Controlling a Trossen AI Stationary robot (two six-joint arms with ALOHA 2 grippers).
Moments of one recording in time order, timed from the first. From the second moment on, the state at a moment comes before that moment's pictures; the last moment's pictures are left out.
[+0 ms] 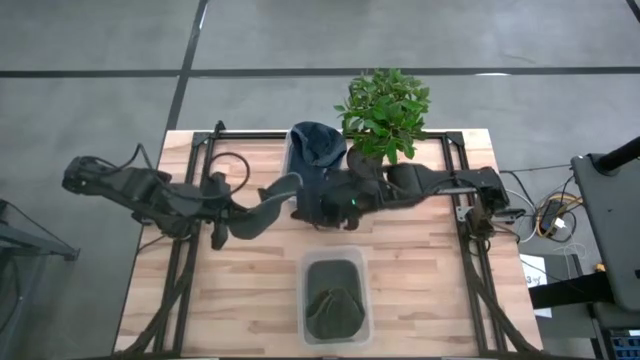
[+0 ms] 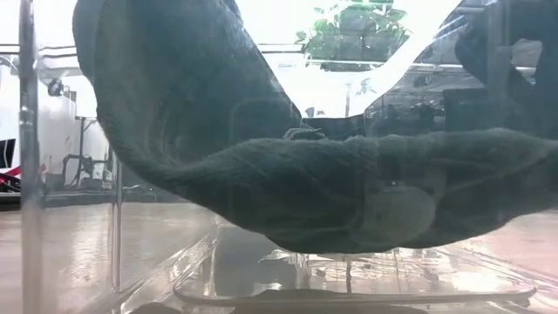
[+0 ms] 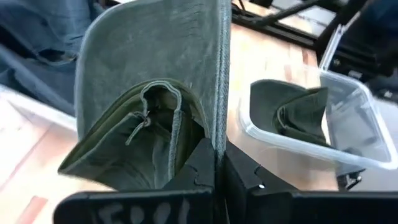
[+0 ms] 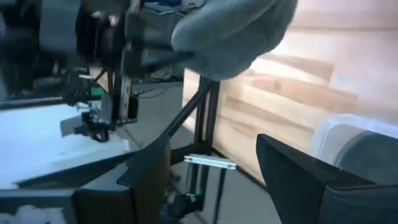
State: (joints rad) left arm -0.32 0.80 1.04 -0.82 -0.32 -0.52; right arm 0.18 1.89 2.16 -0.87 0.12 1.61
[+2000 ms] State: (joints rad) left arm -0.43 1.06 1.33 -0.84 -0.76 -0.25; right arm -0.08 1.88 2.16 -0.83 -0.10 1.47
